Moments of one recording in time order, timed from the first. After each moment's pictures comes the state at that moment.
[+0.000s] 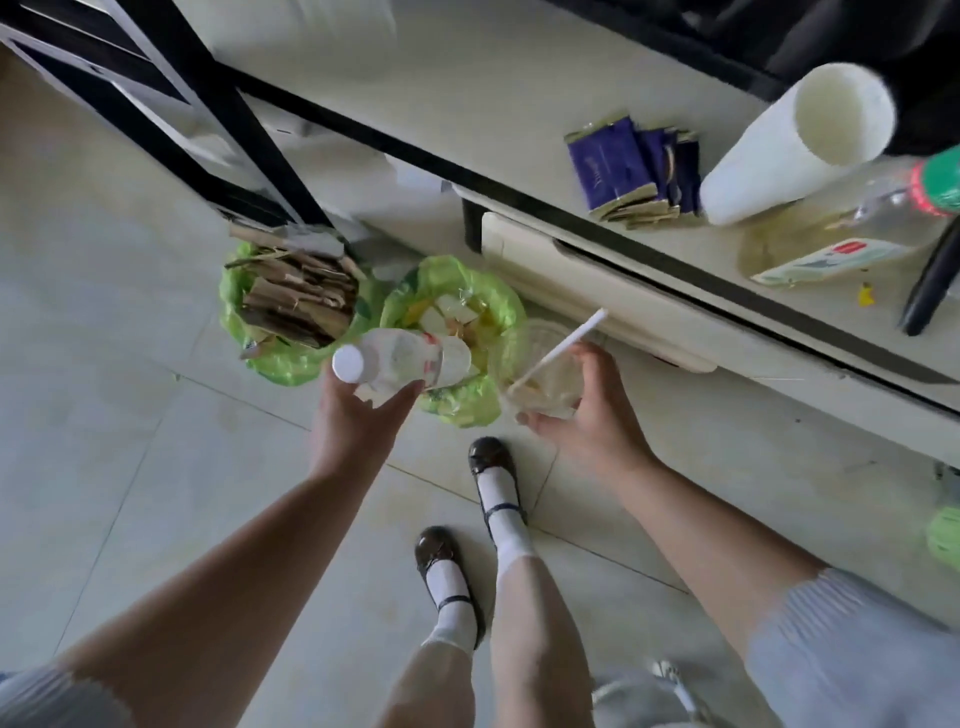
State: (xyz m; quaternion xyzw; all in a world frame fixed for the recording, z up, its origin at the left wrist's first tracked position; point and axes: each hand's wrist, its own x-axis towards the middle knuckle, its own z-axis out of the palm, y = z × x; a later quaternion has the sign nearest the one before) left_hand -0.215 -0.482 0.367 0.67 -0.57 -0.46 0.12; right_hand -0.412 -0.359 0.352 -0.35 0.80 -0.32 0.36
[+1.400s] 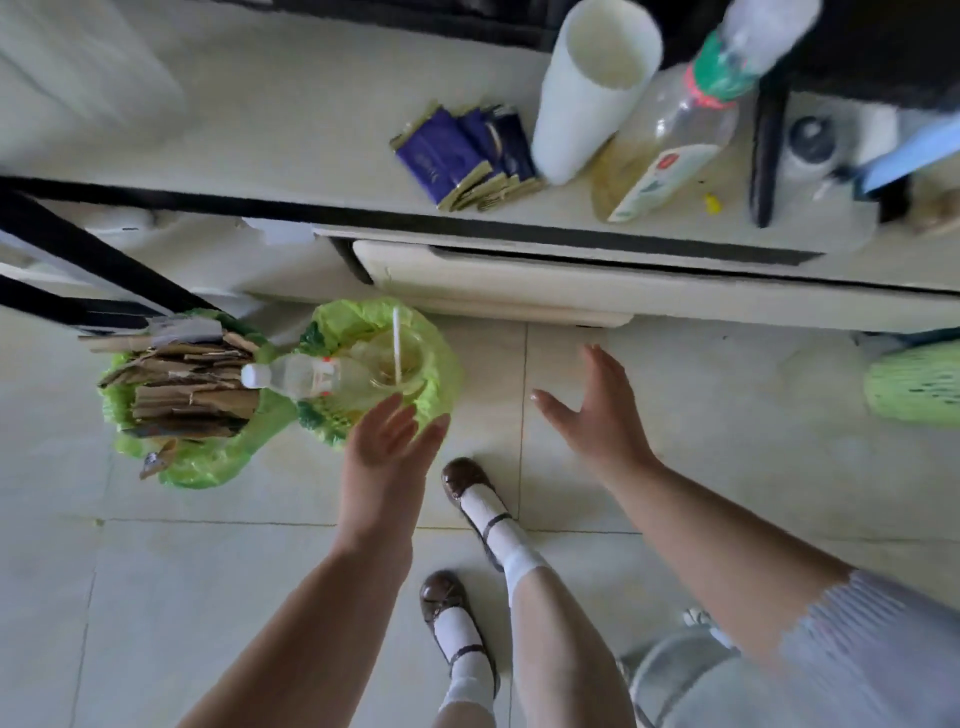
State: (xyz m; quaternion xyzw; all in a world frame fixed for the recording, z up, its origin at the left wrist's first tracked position) left_hand -0.283 -0.426 0.386 0.57 -0.47 -0.67 0.08; right_hand -0.432 -0.306 0.354 -0.17 0.91 -0.25 0.30
